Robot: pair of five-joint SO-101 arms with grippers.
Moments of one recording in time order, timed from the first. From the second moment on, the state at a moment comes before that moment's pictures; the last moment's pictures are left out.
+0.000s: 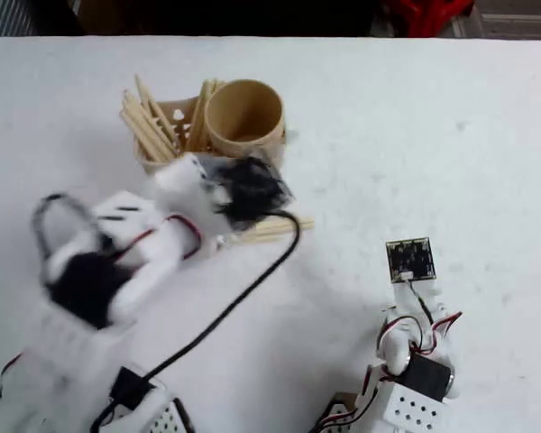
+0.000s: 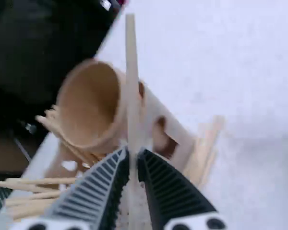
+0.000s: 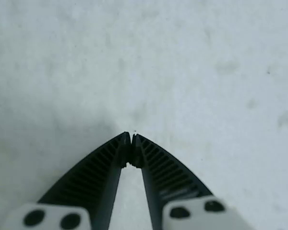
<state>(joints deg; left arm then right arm) 22.7 -46.6 22.5 69.0 -34.5 19.1 -102.6 96.5 71.0 31.1</state>
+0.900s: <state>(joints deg) 3.0 -25.1 6.2 34.7 -2.3 19.1 -102.6 96.5 71.0 31.1</state>
